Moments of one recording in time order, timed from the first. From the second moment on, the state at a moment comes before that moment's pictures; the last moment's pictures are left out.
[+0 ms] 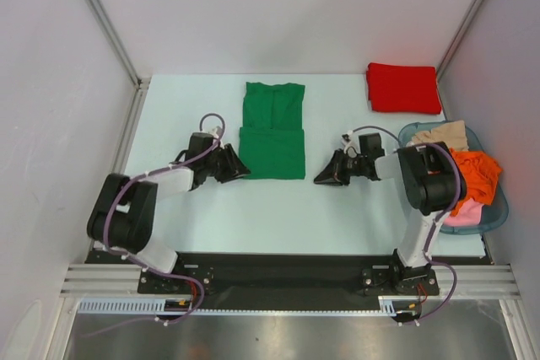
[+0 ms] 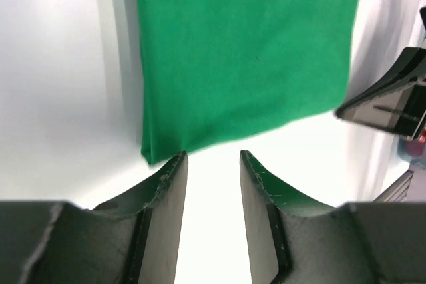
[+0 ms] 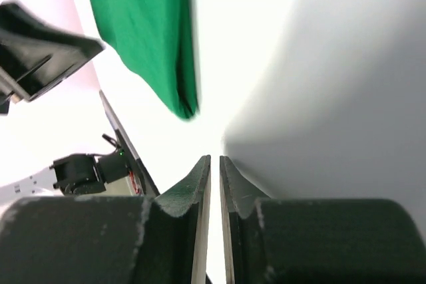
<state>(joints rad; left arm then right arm) -0.27 1.60 0.70 0.10 0.39 -0.66 0.21 1.93 0.82 0.23 -0.88 0.64</state>
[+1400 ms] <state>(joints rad) -0.39 1.42 0.41 0.29 -0.13 -1.37 0.58 1.64 0.53 0.54 0.05 1.25</state>
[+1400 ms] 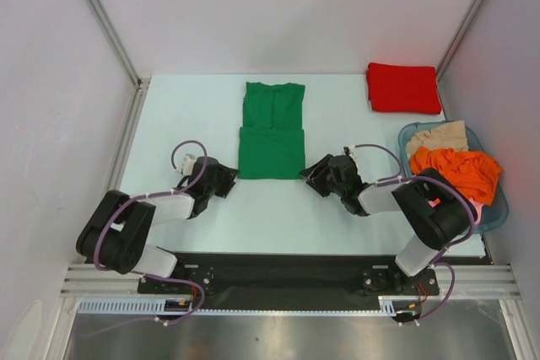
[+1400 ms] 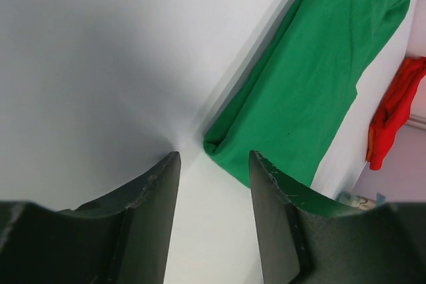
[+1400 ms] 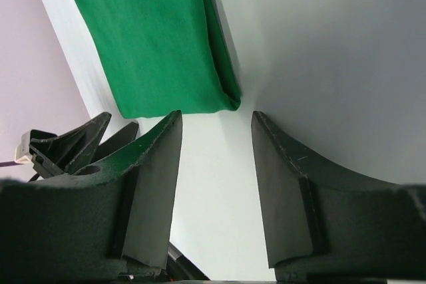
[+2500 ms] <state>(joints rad) -0.40 1.52 0.46 0.31 -0.12 -1.45 0.67 1.66 0.59 0.42 0.20 1.48</state>
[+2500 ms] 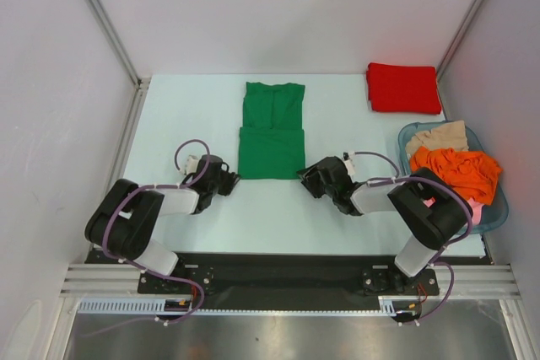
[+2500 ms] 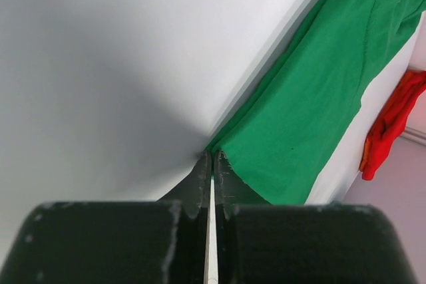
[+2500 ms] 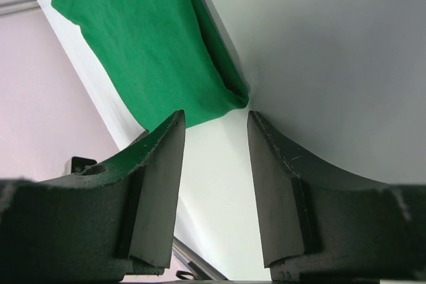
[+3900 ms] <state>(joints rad) -0.42 1.33 0.31 0.30 -0.04 -1.38 0.64 1.63 0.47 0.53 0.09 1.34</state>
